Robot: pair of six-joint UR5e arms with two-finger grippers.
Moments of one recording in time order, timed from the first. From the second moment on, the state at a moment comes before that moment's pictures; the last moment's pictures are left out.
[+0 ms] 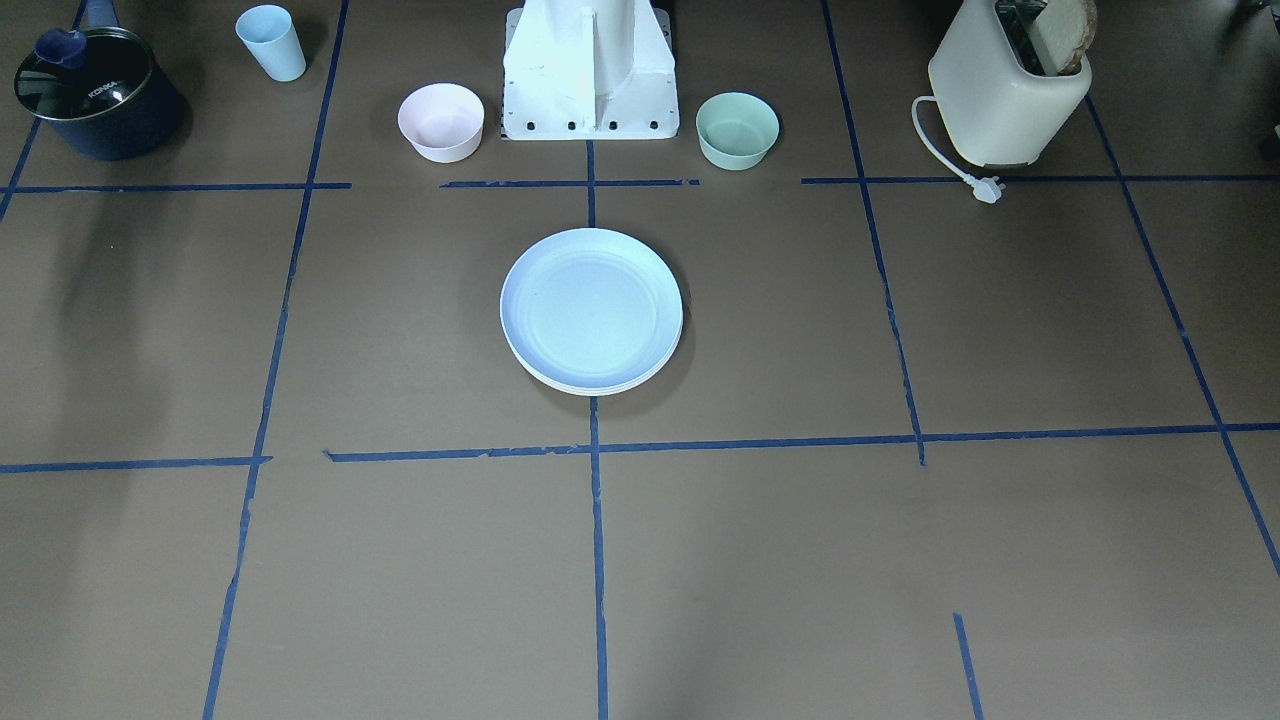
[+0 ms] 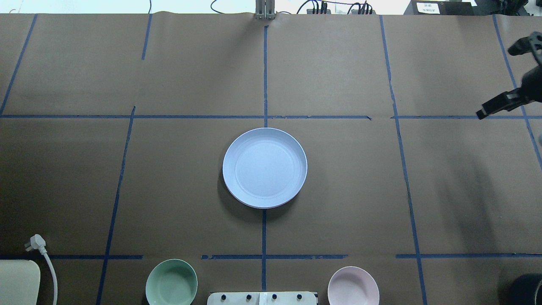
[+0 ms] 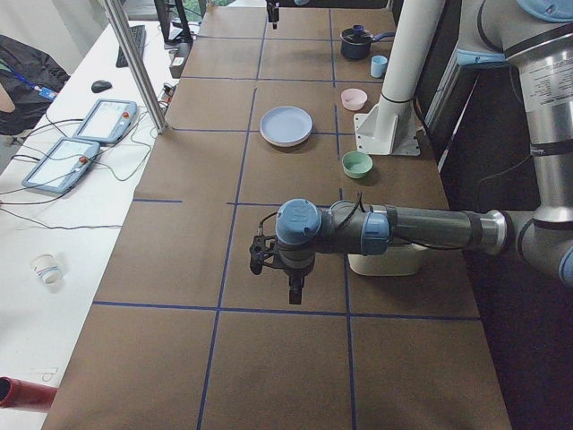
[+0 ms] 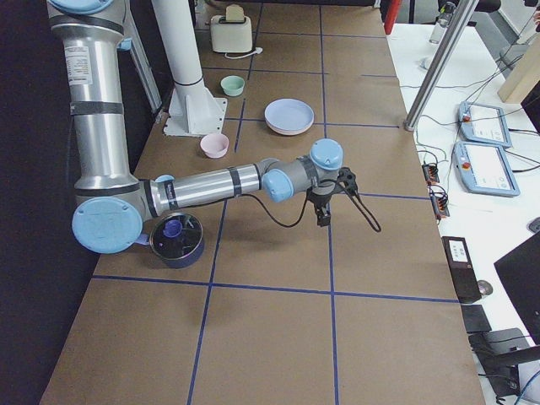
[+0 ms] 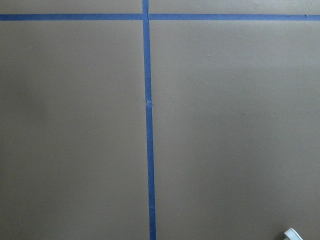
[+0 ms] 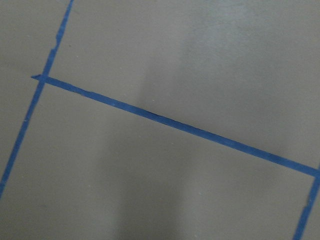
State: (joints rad) left arm -1.57 -1.28 -1.91 -1.54 -2.45 0.03; right arm 1.38 -1.57 1.72 -1.43 2.38 0.00
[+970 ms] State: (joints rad) left arm -1.56 -1.27 -1.84 -1.54 -2.44 0.04; right arm 1.64 -1.64 1.71 -1.67 2.36 -0.23
